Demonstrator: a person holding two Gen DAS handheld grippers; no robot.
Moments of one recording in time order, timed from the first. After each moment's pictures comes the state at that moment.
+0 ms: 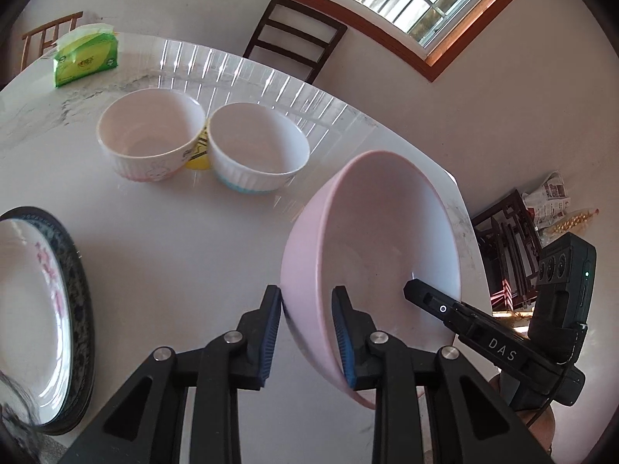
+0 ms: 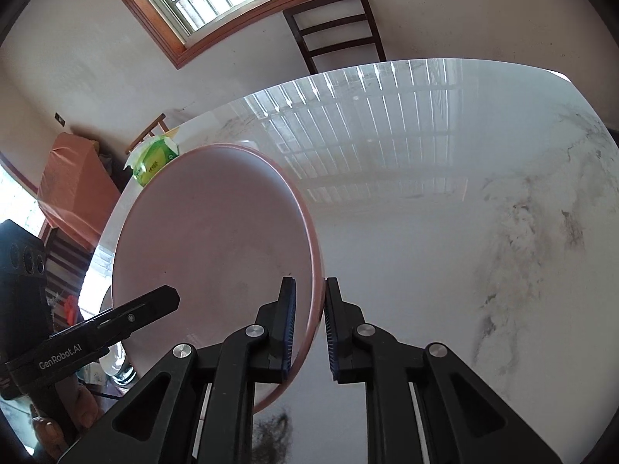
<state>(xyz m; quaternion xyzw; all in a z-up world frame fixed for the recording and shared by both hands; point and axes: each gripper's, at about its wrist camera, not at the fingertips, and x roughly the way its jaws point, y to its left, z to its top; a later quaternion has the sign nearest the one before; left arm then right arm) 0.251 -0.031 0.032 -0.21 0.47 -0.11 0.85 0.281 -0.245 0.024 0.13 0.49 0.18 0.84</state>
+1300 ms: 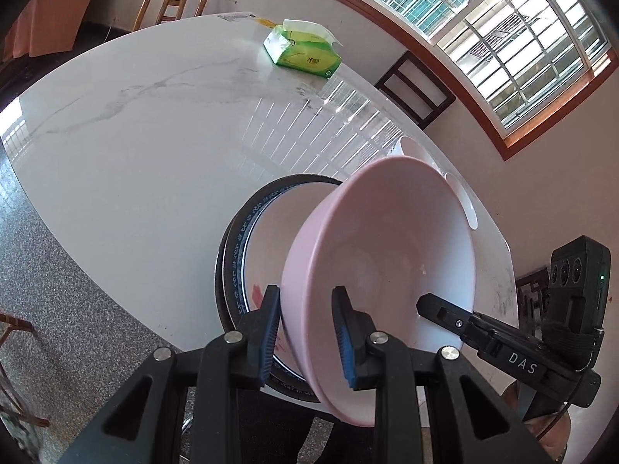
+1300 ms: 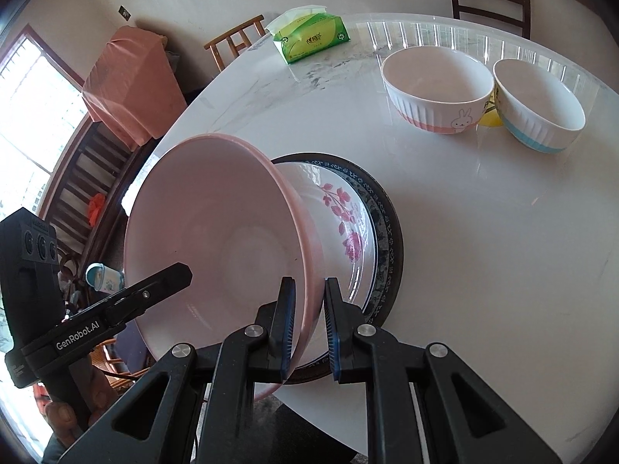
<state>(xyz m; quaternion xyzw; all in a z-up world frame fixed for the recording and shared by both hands) 0.129 0.224 0.000 -0.30 0.45 0.01 0.84 0.225 0.029 0.009 0.02 0.54 0.30 0.78</state>
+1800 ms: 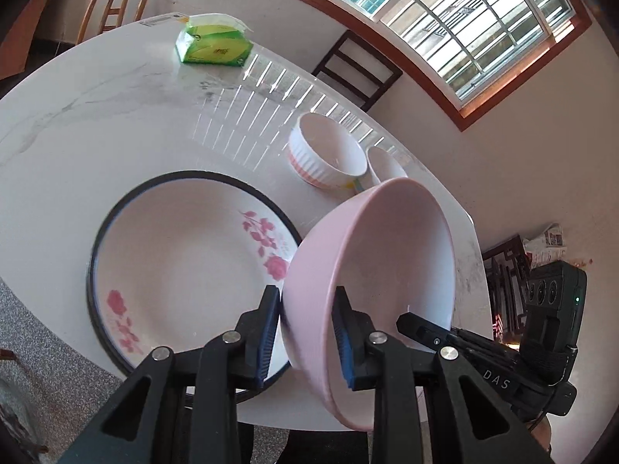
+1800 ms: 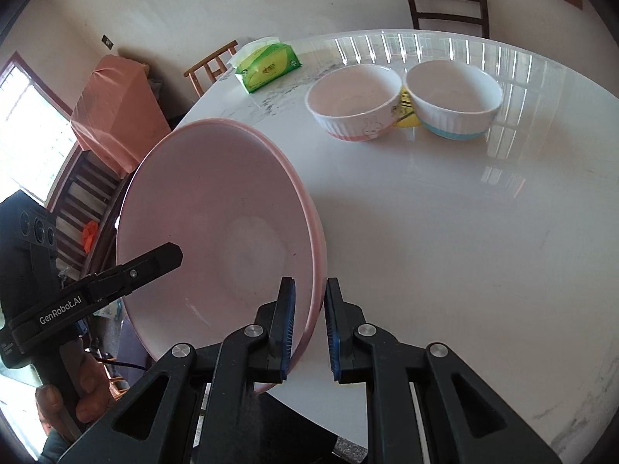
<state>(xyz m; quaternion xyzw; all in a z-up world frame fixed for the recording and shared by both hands) 0.171 0.130 0.028 -0.27 0.46 -0.08 0.84 0.217 -0.079 0.020 0.07 0.54 0.24 0.80</state>
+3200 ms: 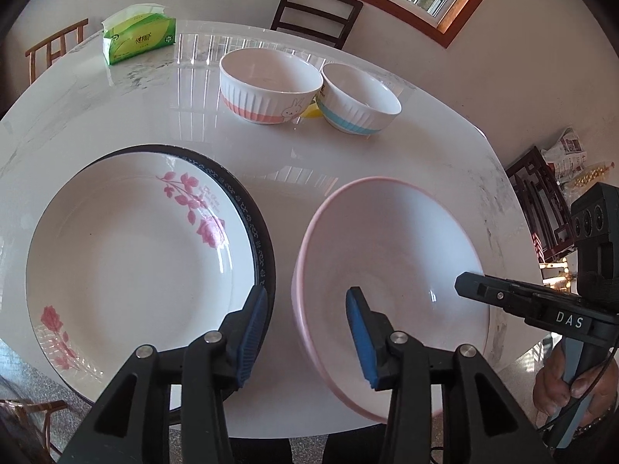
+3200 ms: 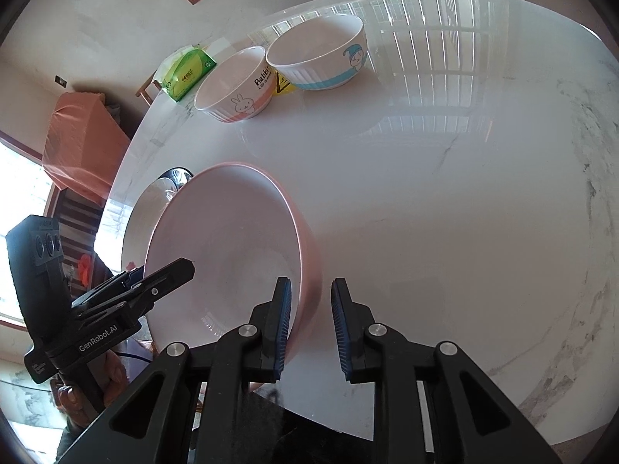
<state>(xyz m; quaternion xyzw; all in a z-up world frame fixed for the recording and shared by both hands) 0.185 0.060 -0.005 -0.13 0.52 -0.11 0.84 0.217 -0.161 -0.005 0.12 0.57 0.19 0.79</state>
